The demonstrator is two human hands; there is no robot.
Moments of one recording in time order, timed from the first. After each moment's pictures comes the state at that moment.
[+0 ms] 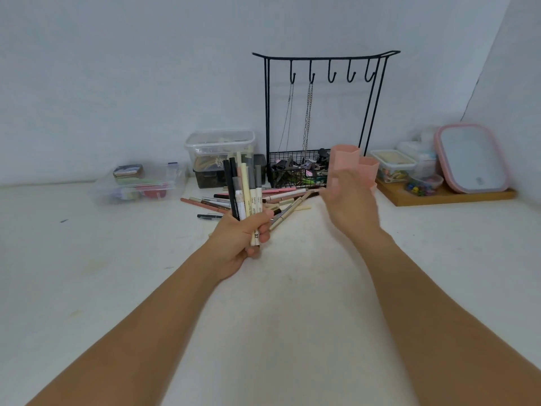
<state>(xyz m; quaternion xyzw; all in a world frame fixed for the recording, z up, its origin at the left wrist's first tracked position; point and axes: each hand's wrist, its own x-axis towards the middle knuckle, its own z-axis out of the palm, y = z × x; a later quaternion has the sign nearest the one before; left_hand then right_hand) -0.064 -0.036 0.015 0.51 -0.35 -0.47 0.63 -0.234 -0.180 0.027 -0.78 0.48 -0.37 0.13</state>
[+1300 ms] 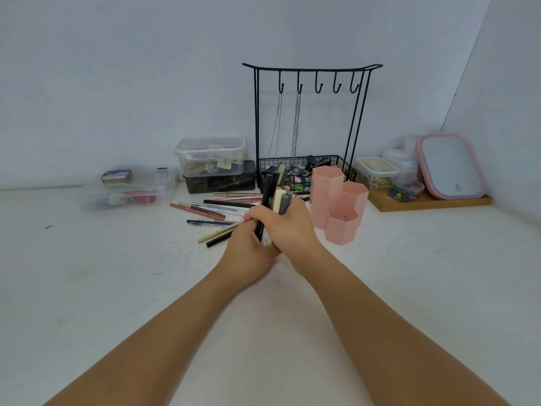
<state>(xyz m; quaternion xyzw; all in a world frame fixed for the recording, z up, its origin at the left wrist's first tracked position) -0.101 -0.031 0.012 0.63 -0.55 -0.20 0.51 -0.187 -0.077 0.053 -0.66 0.38 -0.40 0.51</state>
